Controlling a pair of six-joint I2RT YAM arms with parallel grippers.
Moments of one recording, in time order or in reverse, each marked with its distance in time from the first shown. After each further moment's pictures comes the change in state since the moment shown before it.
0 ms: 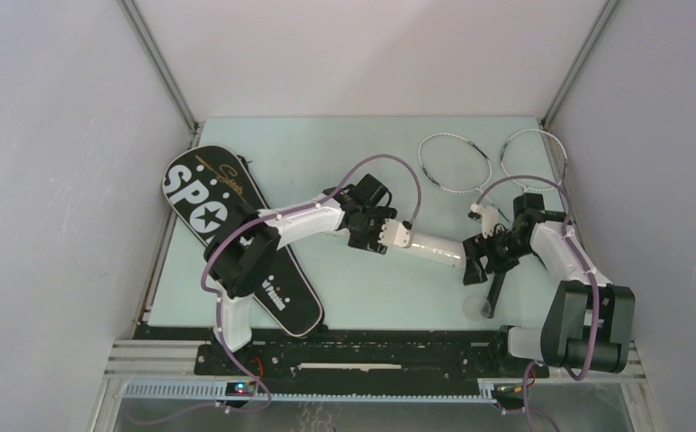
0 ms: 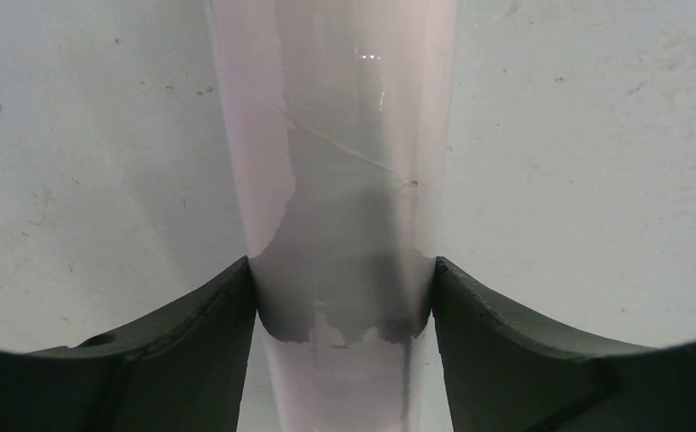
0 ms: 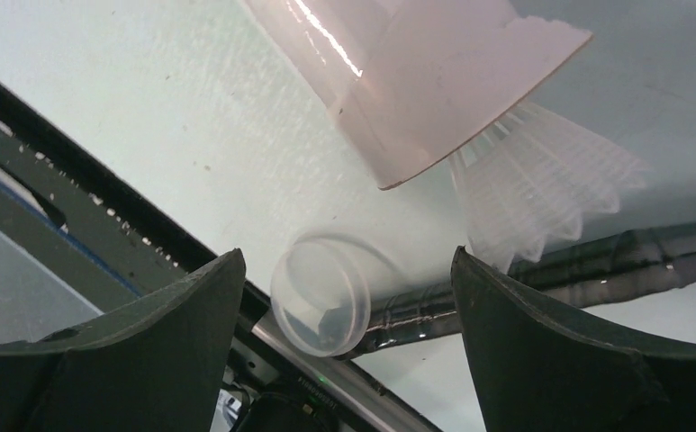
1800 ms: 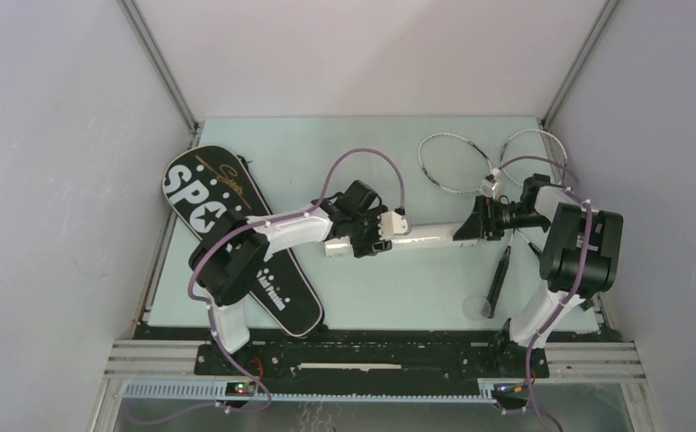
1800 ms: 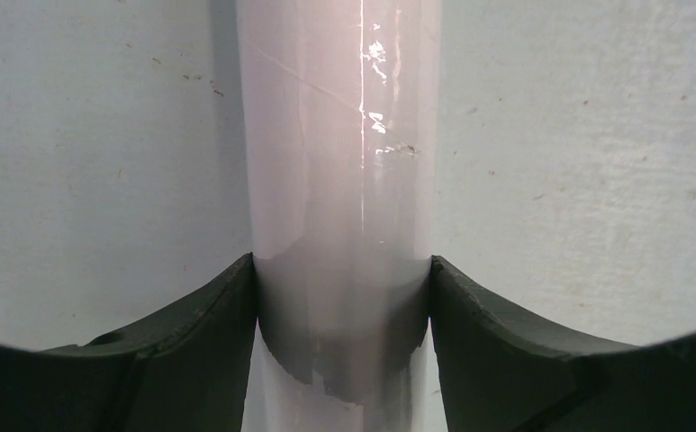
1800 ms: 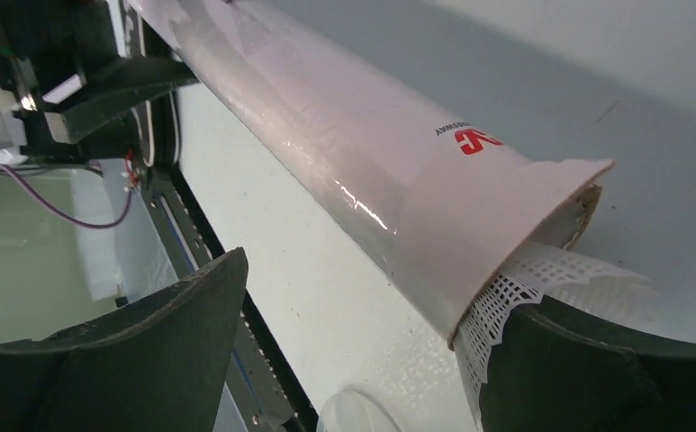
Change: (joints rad) left arm 0.008 -0.095 -0.169 0.203 0.090 -0.425; right arm -0.110 0.482 0.265 0.138 -0.468 0.106
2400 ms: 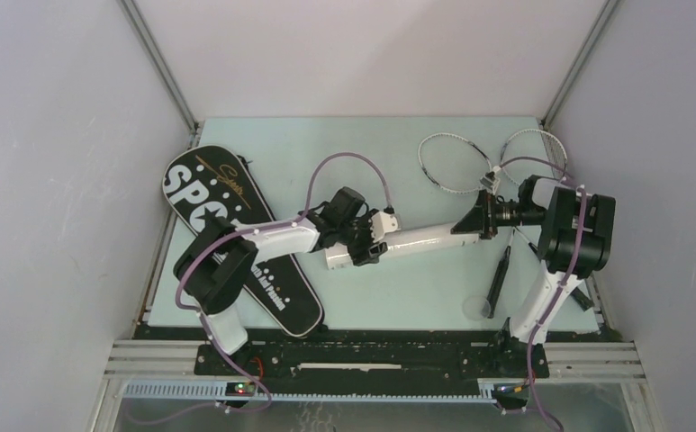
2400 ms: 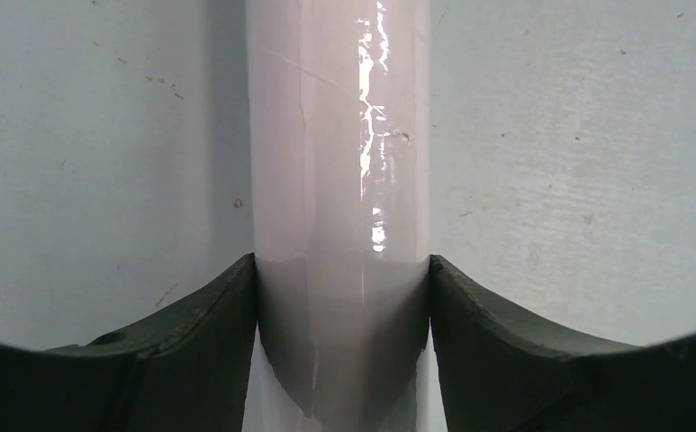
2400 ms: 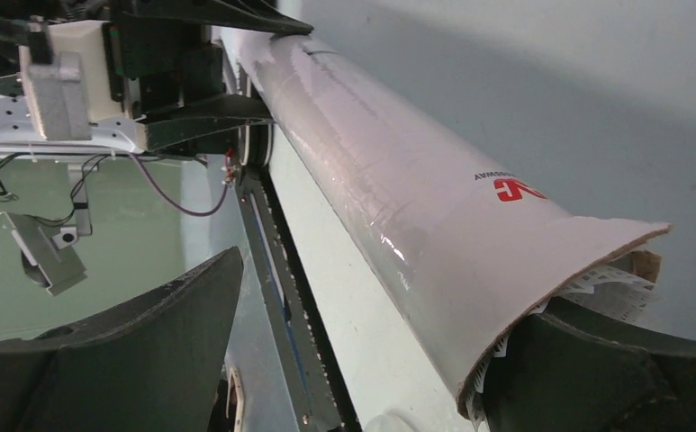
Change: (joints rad) left arm 0.019 -0.093 -0.177 0.207 0.127 -0.185; right arm -0.018 0.167 0.105 -0.188 -0.211 -0.124
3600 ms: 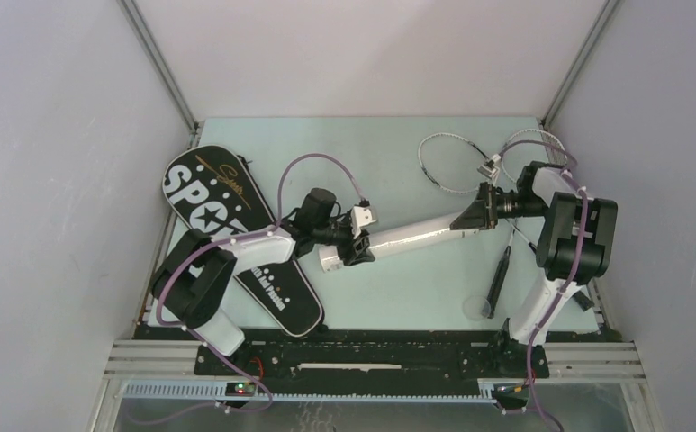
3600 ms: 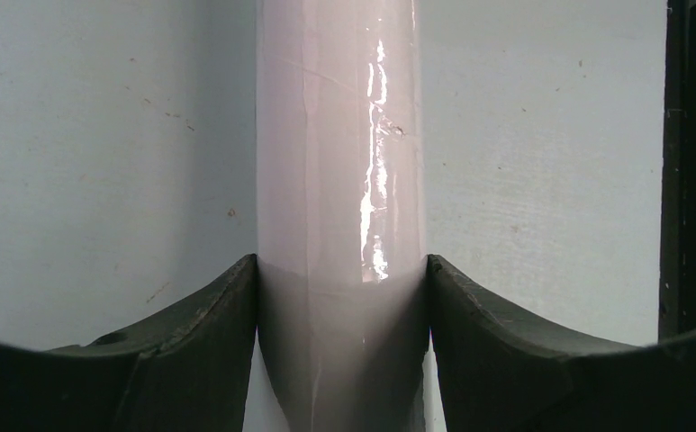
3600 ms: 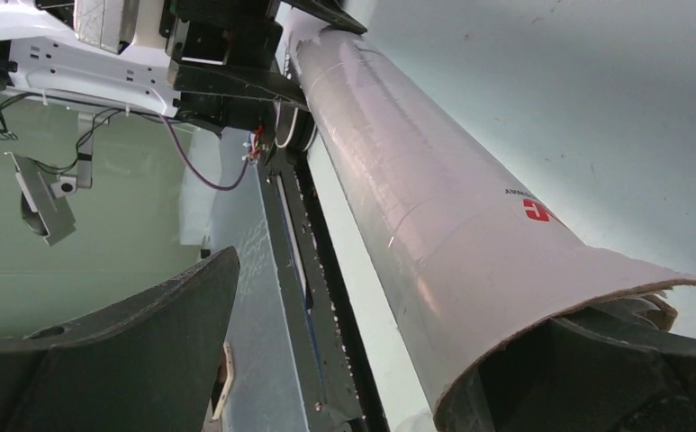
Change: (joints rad) left arm 0.106 -0.148 -0.206 0.271 0.244 -0.120; right arm 0.045 -0.047 0.111 -0.319 -0.072 -0.274
